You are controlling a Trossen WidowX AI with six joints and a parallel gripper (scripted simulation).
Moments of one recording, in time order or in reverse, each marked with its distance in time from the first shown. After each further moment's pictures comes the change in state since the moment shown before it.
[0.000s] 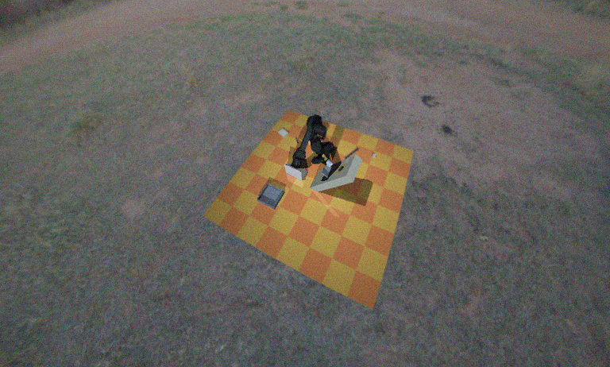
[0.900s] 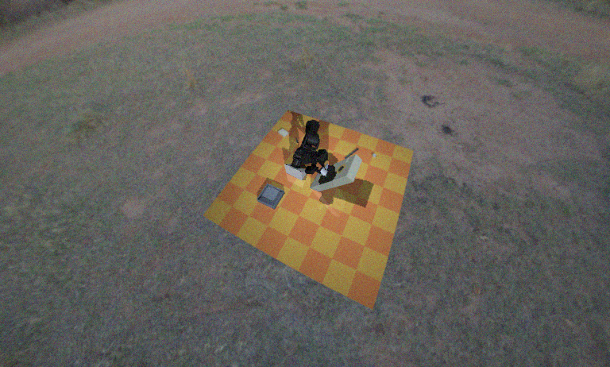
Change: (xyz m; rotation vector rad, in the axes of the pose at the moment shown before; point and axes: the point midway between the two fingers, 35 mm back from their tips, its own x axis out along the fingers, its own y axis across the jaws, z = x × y) arm -0.005 -0.081 0.006 0.004 0.023 0.045
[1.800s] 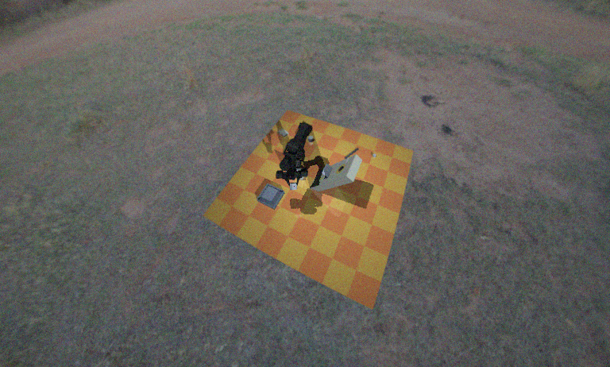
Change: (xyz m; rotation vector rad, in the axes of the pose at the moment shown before) arm -0.038 -0.154 -0.100 0.830 0.057 -0.514
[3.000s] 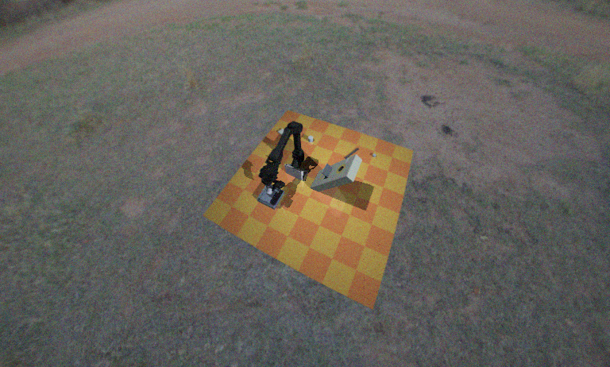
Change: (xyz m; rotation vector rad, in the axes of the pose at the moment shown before) arm 0.083 -0.164 -0.100 0.579 -0.022 -0.327
